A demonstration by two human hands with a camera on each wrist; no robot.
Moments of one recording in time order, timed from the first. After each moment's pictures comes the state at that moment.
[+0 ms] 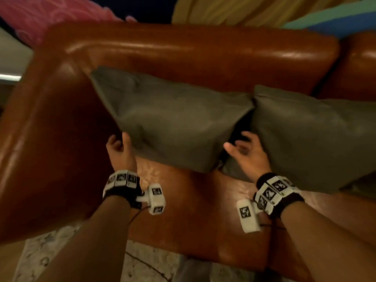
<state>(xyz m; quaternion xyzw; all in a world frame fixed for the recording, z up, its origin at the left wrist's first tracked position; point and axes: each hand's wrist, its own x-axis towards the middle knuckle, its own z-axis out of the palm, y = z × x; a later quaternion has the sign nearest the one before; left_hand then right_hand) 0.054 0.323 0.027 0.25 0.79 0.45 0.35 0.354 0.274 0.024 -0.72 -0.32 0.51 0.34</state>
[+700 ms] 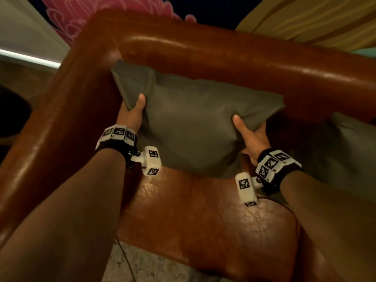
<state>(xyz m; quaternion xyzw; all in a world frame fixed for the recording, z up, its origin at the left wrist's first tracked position) -0.071 0.459 0.048 0.29 0.76 0.35 0.47 0.225 0.396 0.026 -0.72 -0.23 0.54 0.37</state>
